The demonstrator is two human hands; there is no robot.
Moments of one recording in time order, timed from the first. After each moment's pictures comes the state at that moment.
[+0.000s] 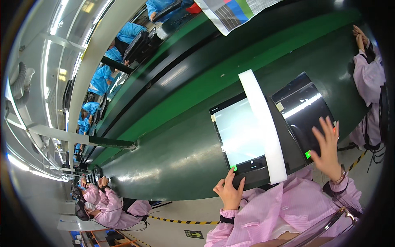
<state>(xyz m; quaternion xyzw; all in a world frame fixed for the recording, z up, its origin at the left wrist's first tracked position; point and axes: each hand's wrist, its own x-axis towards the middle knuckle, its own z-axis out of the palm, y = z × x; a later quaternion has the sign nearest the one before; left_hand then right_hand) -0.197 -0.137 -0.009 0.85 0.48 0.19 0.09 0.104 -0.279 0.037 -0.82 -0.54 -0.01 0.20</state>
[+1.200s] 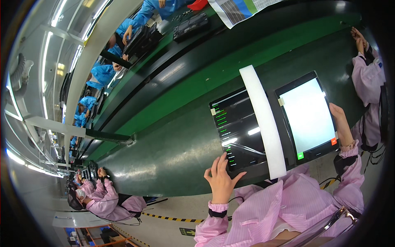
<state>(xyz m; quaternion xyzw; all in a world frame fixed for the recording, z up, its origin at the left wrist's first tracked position) -0.188 -0.101 0.029 0.91 0.39 0.12 0.05 0.204 -0.275 0.002 -0.59 -0.18 0.44 0.66</state>
